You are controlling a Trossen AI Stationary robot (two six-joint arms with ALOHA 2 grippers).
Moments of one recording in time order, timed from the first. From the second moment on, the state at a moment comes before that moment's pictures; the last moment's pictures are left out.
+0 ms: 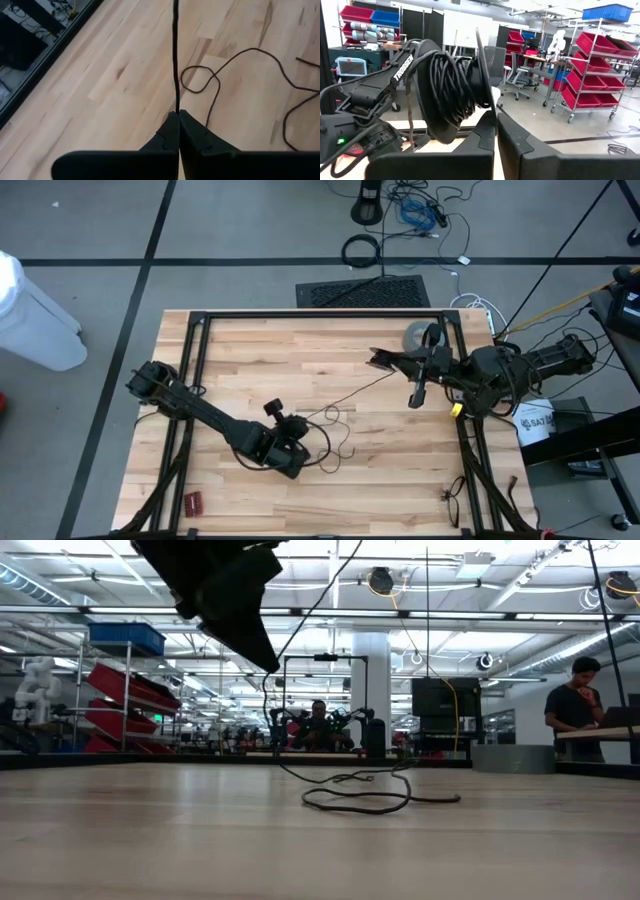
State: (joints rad) left arm -0.46 1.78 1.23 -0.65 -0.82 -0.70; right arm 0.28 0.82 0.86 0.08 0.57 -0.13
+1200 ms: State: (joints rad) left arm -0.39 1.65 1.23 0.15 -0.77 -0.07; right arm 0.27 0.84 0.86 0.09 0.57 -0.10
